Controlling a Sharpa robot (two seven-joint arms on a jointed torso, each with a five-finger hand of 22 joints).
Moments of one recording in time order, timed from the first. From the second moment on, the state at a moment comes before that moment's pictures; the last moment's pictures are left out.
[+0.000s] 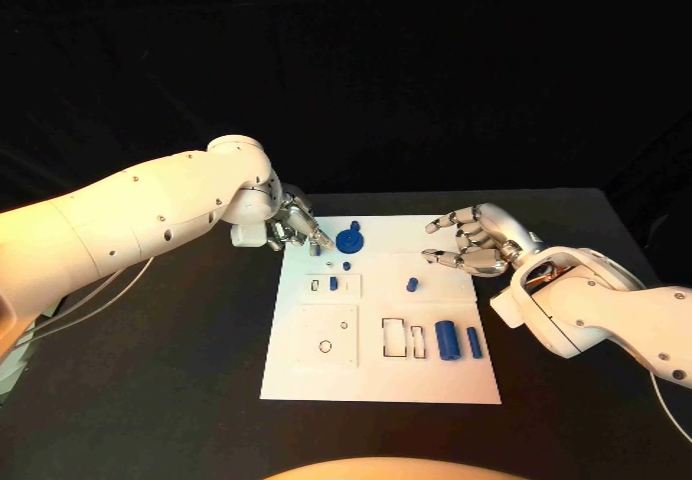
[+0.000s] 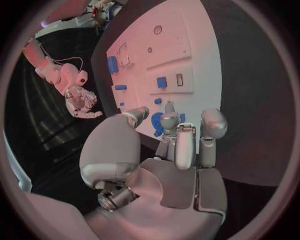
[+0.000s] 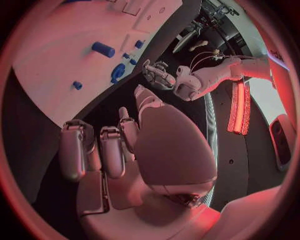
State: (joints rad) left arm 1.38 -0.56 0.01 1.14 -0.91 0.48 -0.59; left_hand 1.00 -0.16 0.46 0.24 0.20 0.81 0.11 0.54 0.81 1.20 0.04 1.16 0.93 1.47 -0.03 1.50 1.31 0.11 1.22 0.08 1.30 1.02; right arm 1.22 -0.97 -0.13 1.75 -0.98 -0.63 -0.08; right_hand 1.47 -0.18 0.16 0.29 0.22 0.88 0.16 0.14 0.32 1.39 0.08 1.29 1.31 1.47 0.01 1.52 1.31 0.02 1.47 0.11 1.38 1.31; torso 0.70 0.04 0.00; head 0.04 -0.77
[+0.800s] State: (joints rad) left arm 1.37 -0.48 -0.01 0.96 -0.98 0.45 -0.58; left_hand 1.01 -0.15 0.46 0.25 0.20 0.81 0.11 0.53 0.80 1.19 0.04 1.16 0.93 1.47 -0.03 1.50 1.31 0.11 1.22 0.09 1.30 1.01; right arm 1.22 -0.97 -0.13 1.75 -0.98 -0.63 -0.08; right_hand 1.47 -0.18 0.16 0.29 0.22 0.88 0.16 0.14 0.32 1.39 0.08 1.29 1.31 1.47 0.01 1.52 1.31 0.02 1.47 0.11 1.38 1.31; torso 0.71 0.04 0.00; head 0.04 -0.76
